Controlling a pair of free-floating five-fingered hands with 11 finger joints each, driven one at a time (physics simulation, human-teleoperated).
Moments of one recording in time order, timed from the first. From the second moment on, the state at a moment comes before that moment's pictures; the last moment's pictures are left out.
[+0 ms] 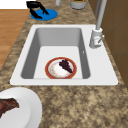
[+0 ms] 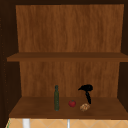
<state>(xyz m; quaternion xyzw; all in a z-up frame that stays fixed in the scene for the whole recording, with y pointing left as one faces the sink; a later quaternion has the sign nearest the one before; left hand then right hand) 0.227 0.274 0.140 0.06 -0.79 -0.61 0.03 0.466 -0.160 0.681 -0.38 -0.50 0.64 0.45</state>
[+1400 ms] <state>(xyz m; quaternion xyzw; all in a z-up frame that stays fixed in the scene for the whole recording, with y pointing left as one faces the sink) 0.227 0.274 0.140 0.06 -0.79 -0.61 0.03 0.312 -0.187 0.682 -0.45 -0.56 0.56 0.41</state>
